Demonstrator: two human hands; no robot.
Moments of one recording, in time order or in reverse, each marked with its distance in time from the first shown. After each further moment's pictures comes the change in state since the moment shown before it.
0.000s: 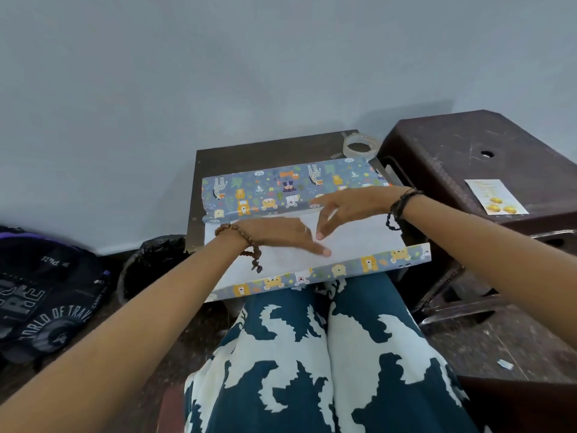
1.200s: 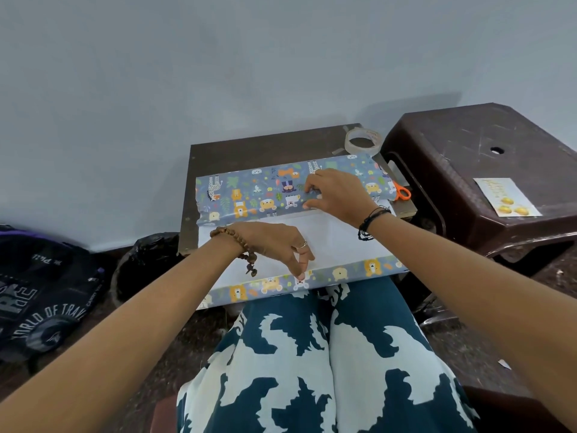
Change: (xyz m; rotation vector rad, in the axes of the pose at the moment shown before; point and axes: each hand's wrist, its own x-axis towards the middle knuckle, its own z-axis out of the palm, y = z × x) left_hand 0.015 -0.016 -0.001 0.068 -0.179 0.114; right_hand 0.059 0.020 0.024 -0.274 0.777 -0.063
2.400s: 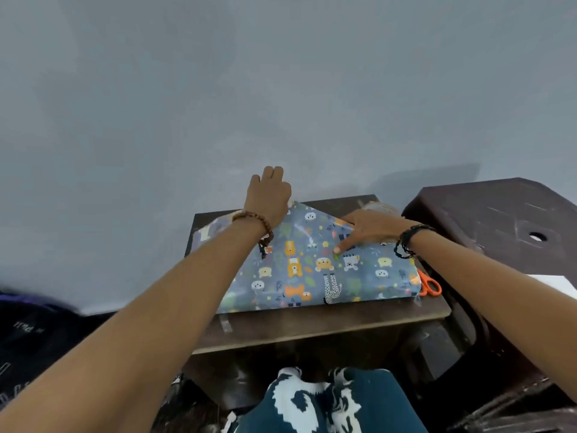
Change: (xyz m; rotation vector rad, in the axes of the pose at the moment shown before) left_hand 0.056 -0.043 -0.165 0.813 0.929 -0.476; right_hand 0.093 0.076 -0.046 0.325 -0.531 0.206
